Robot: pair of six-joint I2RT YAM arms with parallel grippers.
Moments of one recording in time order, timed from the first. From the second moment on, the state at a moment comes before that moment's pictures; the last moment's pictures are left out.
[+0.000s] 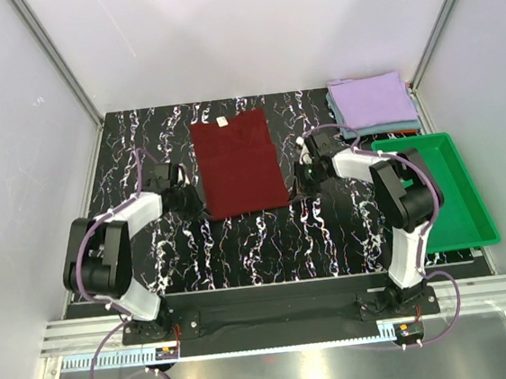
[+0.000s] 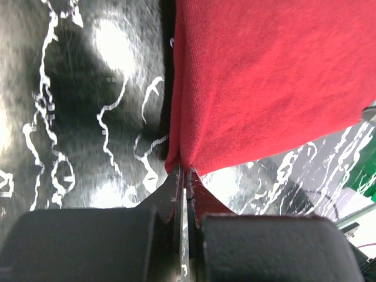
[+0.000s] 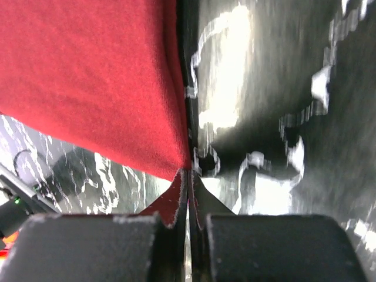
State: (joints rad) left arm -0.19 1.61 0.85 -0.33 0.34 -0.57; right arm 0.37 1.96 1.20 -0.34 -0.44 0.42
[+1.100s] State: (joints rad) left arm -0.19 1.28 0.69 -0.50 0.35 -0.58; right arm 0.42 1.49 0.82 -0.27 -0.40 0.57
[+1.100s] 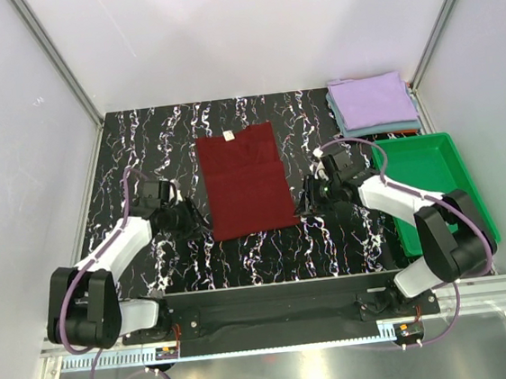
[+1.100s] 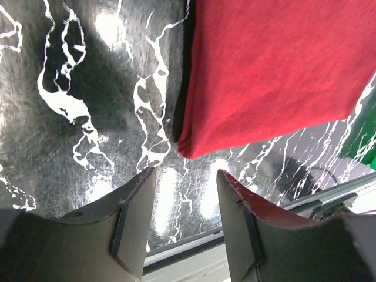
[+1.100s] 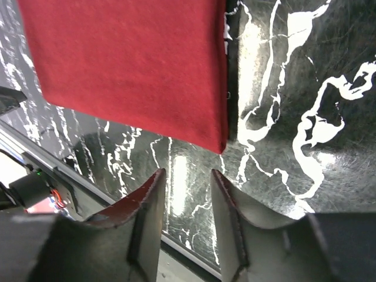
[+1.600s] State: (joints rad) left arm -0.19 1.39 0.68 -0.32 0.43 -0.58; right arm 0.42 1.71 0.89 -0.28 -0.43 0.47
